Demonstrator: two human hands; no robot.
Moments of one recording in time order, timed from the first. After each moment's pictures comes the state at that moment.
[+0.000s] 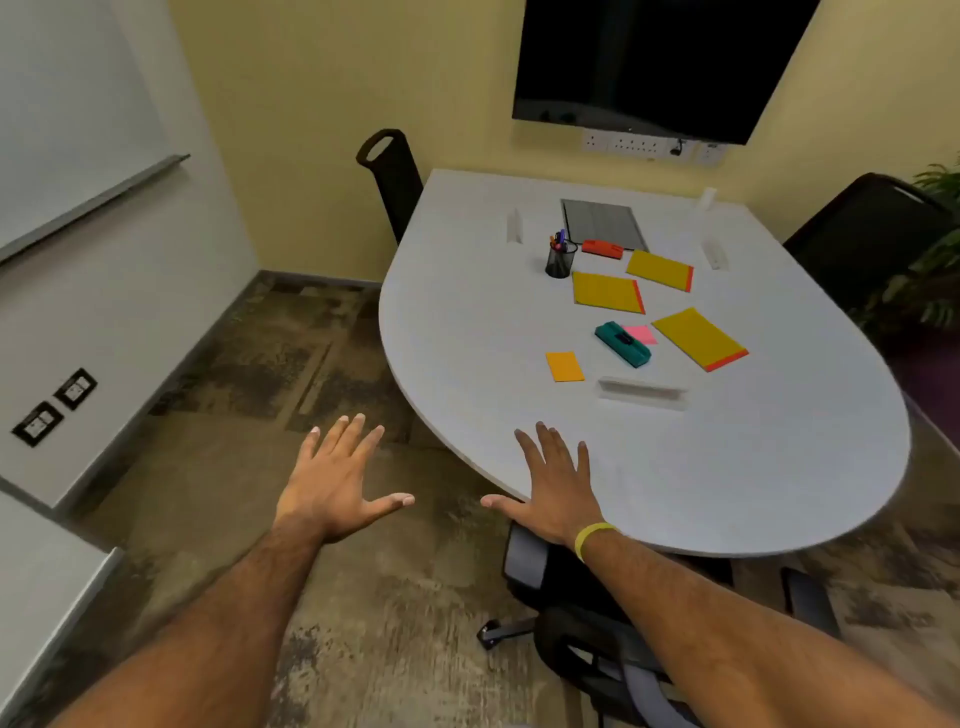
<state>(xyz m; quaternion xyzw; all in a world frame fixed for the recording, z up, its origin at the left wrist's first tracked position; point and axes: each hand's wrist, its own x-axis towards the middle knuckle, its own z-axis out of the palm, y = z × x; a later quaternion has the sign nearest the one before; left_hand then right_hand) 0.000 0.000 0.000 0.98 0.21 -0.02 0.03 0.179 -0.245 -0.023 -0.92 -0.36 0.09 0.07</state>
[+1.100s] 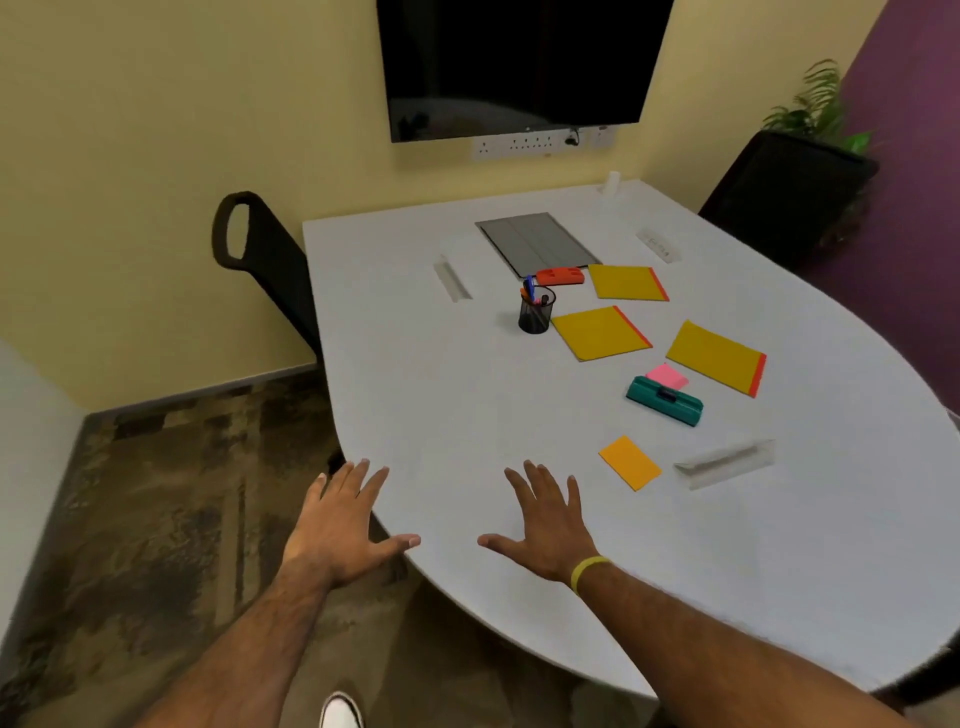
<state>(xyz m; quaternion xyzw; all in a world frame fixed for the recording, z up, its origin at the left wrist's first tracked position) 0.341 0.385 -0.036 1.00 0.02 -0.08 0.05 0.395 0.099 -0.067 -0.97 -0.17 0.13 0.11</state>
